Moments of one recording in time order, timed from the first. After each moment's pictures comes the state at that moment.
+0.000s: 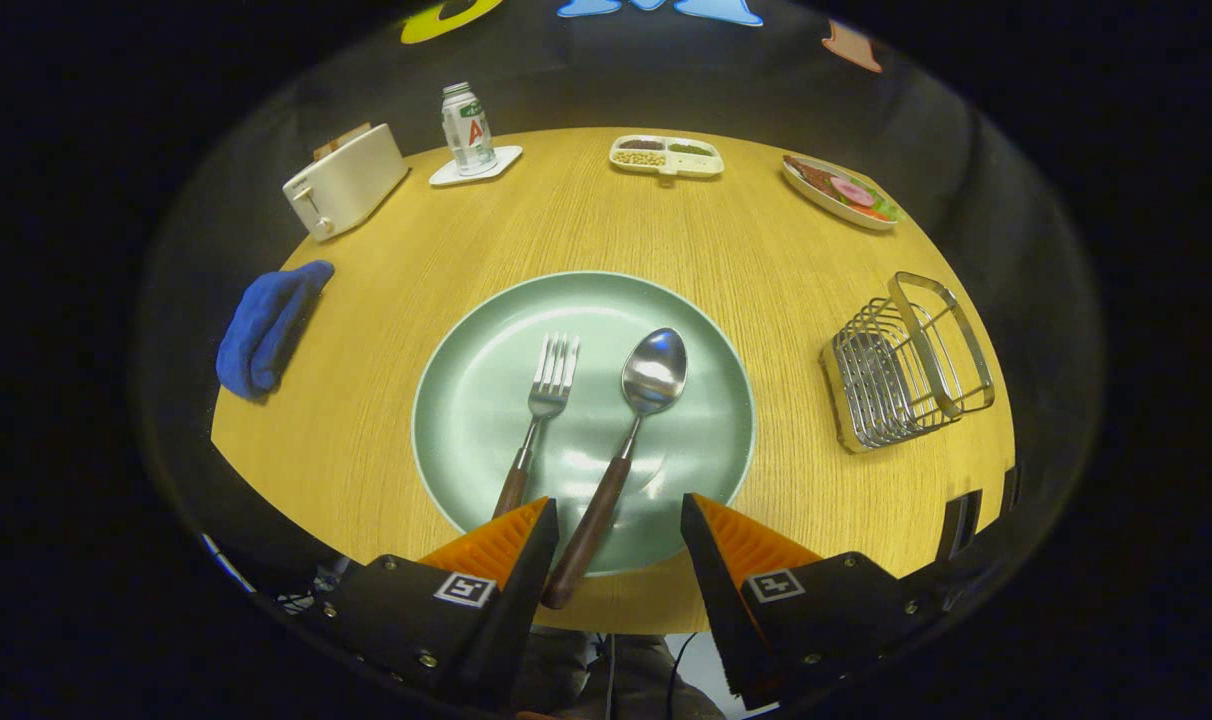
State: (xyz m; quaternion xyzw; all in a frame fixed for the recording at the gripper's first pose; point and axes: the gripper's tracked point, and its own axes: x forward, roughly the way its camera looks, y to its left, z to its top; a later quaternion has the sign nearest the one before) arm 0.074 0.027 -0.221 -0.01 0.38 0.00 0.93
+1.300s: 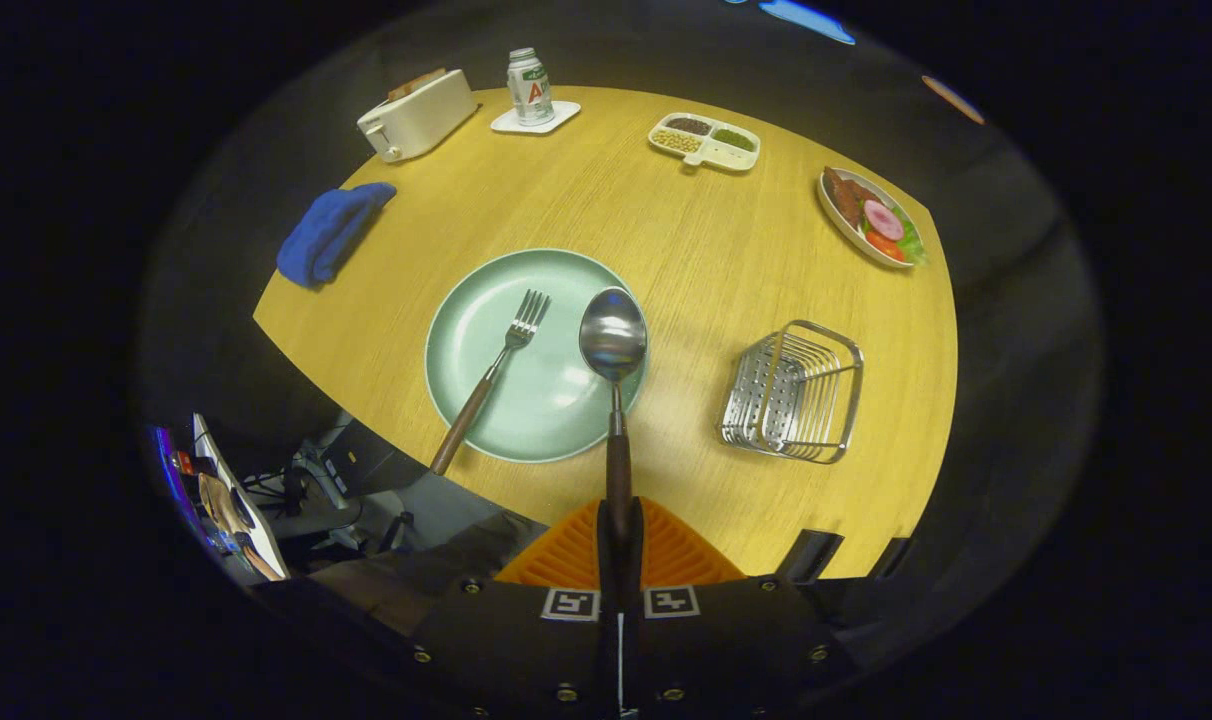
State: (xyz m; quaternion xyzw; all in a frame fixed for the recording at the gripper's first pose) arm 0.001 -0.077 -0.134 -0.10 0.49 0.08 0.86
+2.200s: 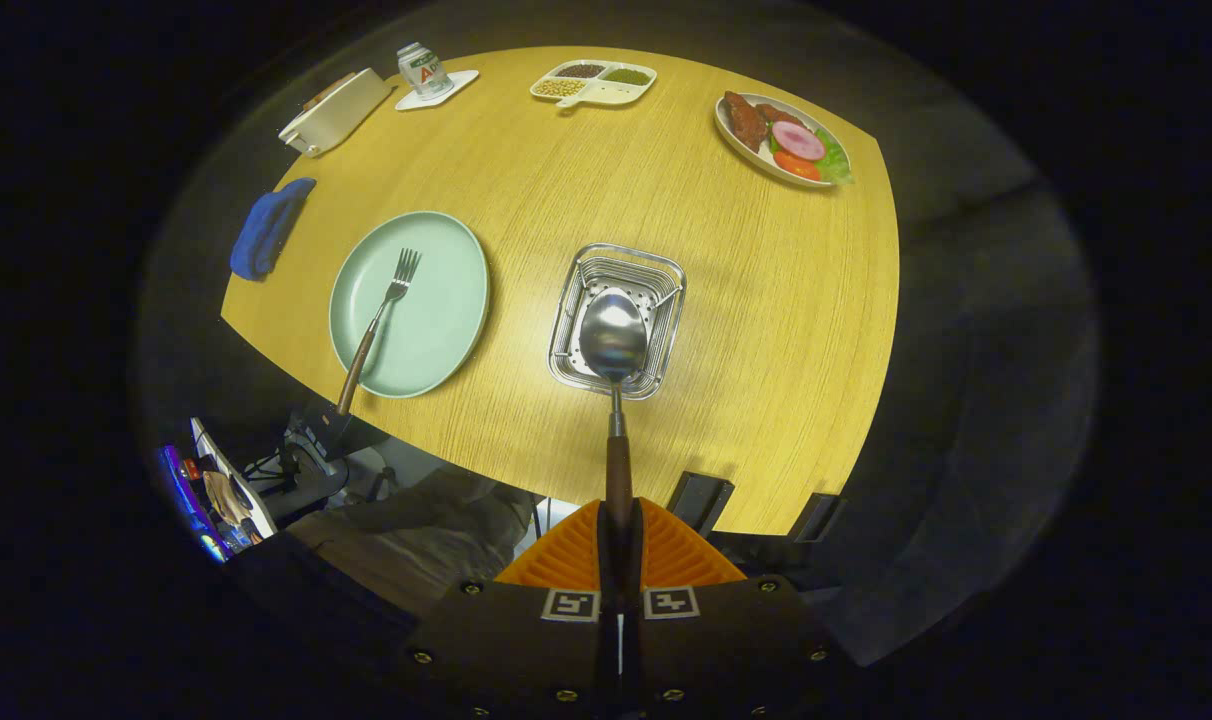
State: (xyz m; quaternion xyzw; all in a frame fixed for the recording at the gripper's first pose) arm 0.004 -0.193 -0.123 -0.09 0.59 0.04 0.80
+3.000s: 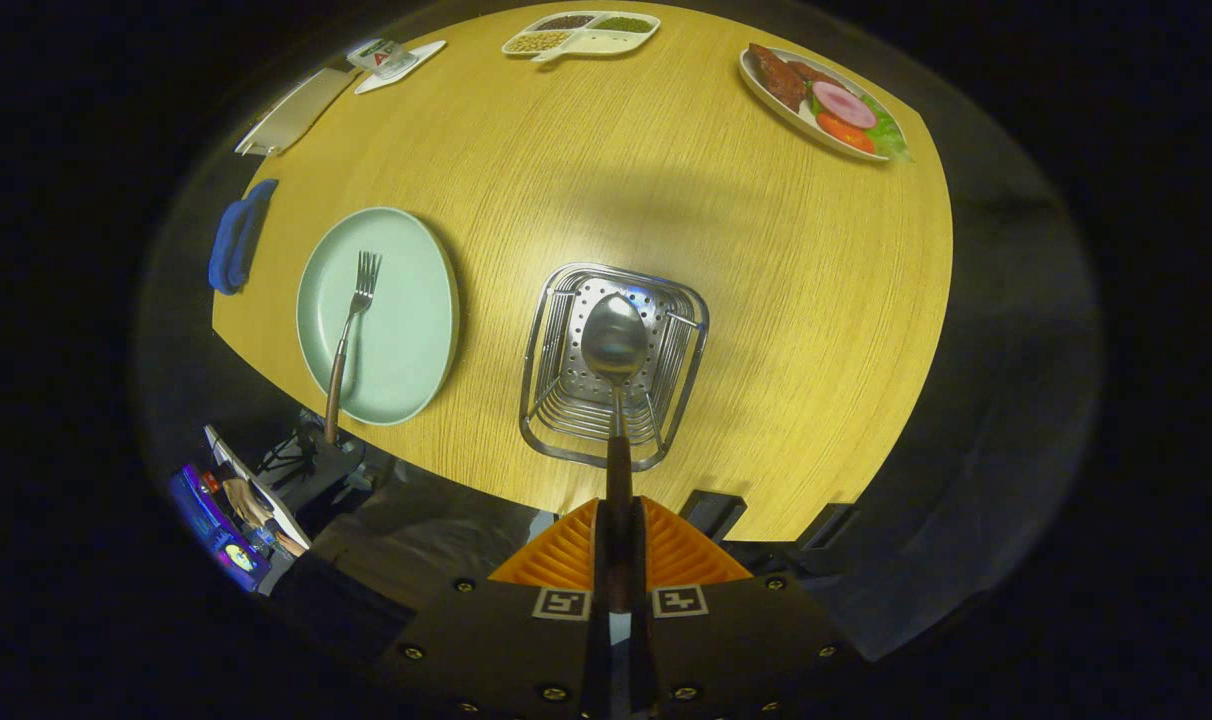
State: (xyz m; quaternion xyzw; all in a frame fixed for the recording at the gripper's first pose) arm 0.051 -0.189 -0.135 -0.06 0.65 0.05 0.75
